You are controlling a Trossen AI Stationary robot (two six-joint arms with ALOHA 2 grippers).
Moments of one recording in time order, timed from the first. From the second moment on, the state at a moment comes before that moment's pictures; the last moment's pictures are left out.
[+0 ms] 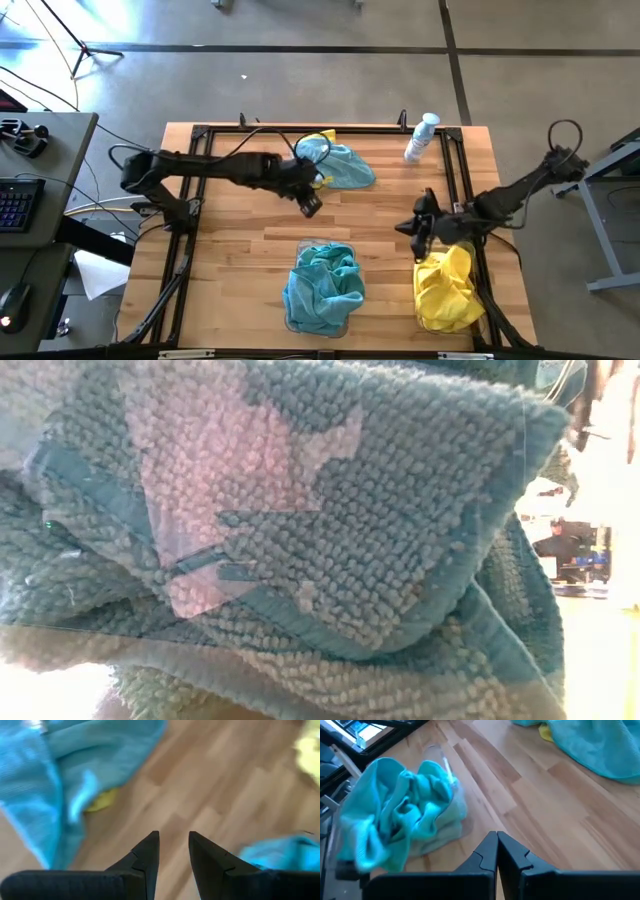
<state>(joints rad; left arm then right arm) 0.08 1.63 1.36 -0.72 -0.14 -0.56 0.52 0.87 0.70 -0.60 0.49 0.92</state>
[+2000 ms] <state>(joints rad) -0.04 1.33 1.36 -0.47 -0.40 -0.58 -0.02 0.74 0.69 -0.93 0.20 0.70</state>
